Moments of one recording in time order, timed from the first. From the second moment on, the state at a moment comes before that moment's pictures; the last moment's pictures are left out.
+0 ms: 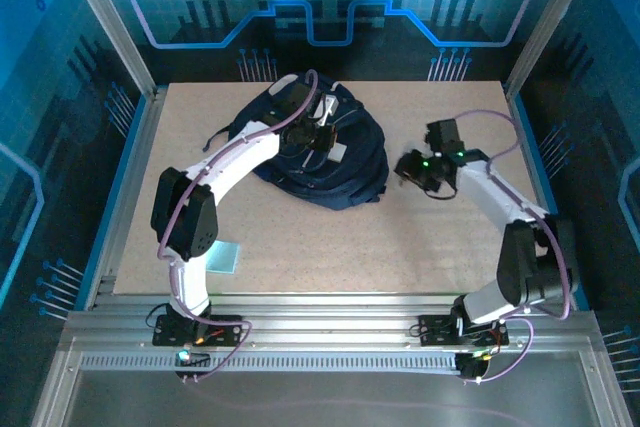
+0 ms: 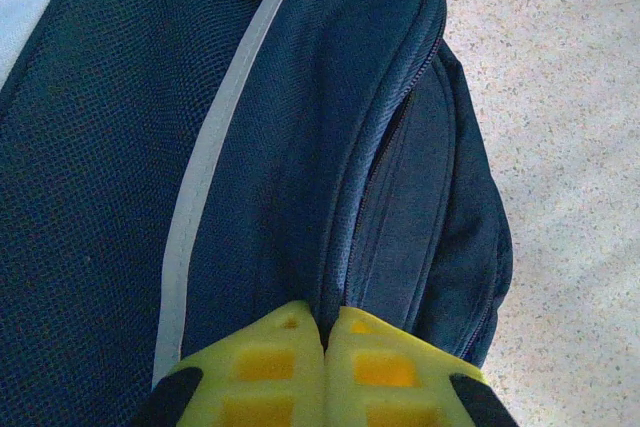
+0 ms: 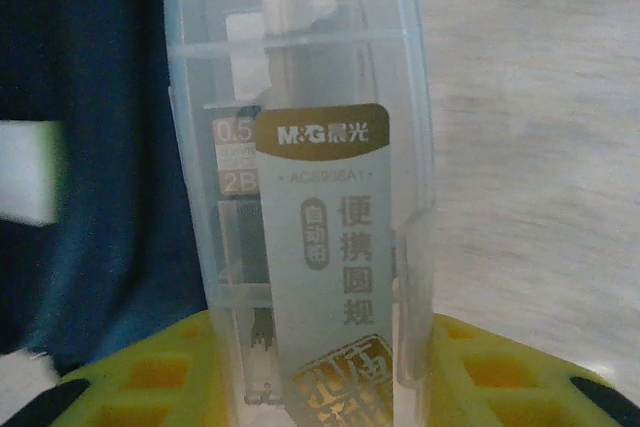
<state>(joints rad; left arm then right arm) -0.50 1.94 1.71 -0.64 0.15 -0.27 0.20 1.53 1.07 -0.53 -0.24 0.67</state>
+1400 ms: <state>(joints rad) -0.48 1.88 1.68 -0.64 0.16 -0.38 0.37 1.93 1.29 -0.09 -0.47 0.81</state>
